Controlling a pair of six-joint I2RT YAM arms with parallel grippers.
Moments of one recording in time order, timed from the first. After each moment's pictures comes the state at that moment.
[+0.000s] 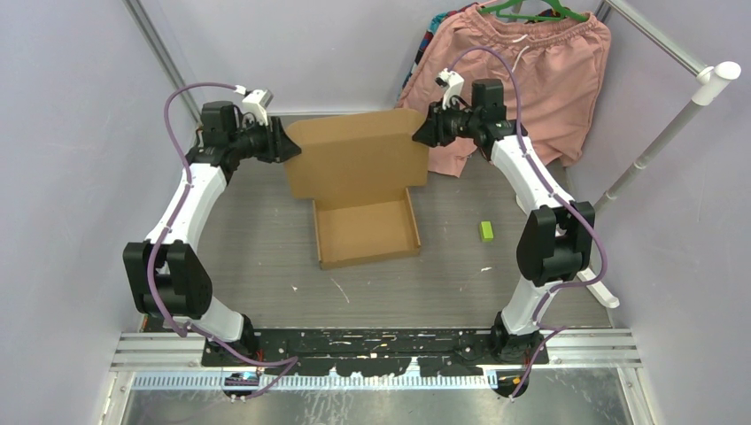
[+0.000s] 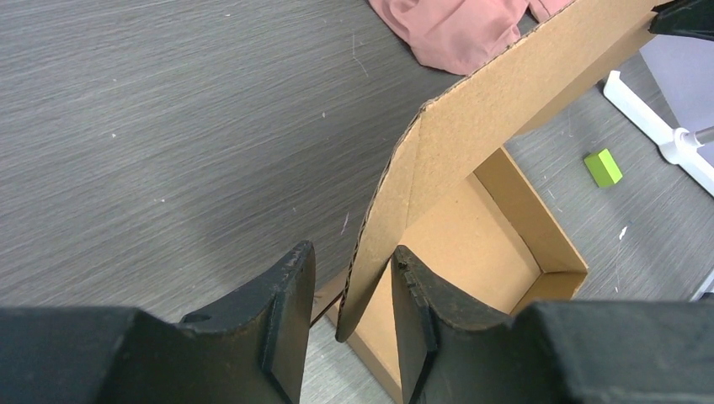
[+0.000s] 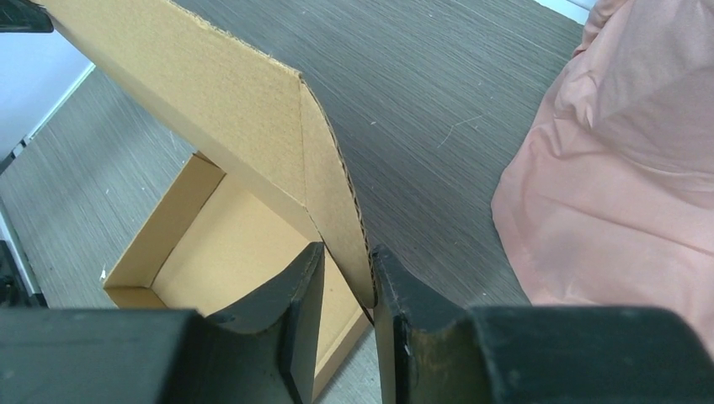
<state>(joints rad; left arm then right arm) -0.03 1.54 1.36 -0.34 0.63 -0.06 0.17 1.77 1.60 -0.35 -0.70 -0.05</state>
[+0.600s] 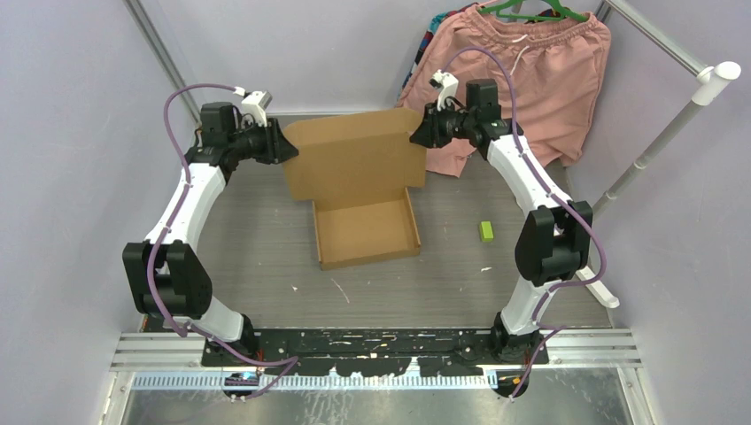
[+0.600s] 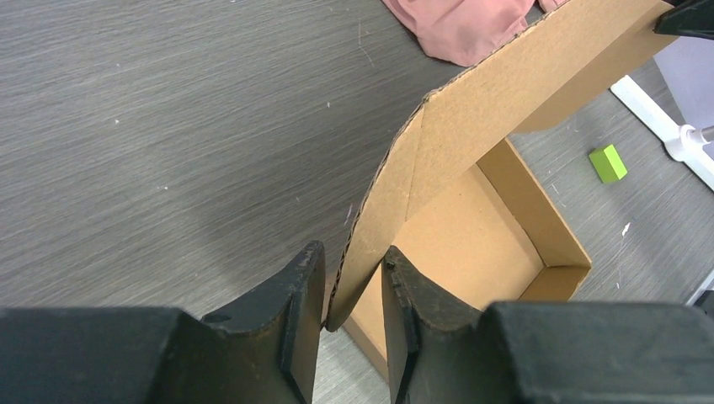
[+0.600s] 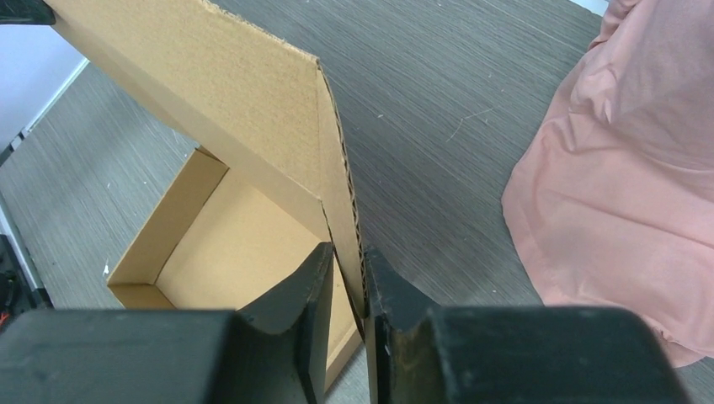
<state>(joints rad) -0.03 1.54 1.36 -0.37 0.63 -0.05 0.20 1.78 1.61 -0.38 -0.68 -0.05</state>
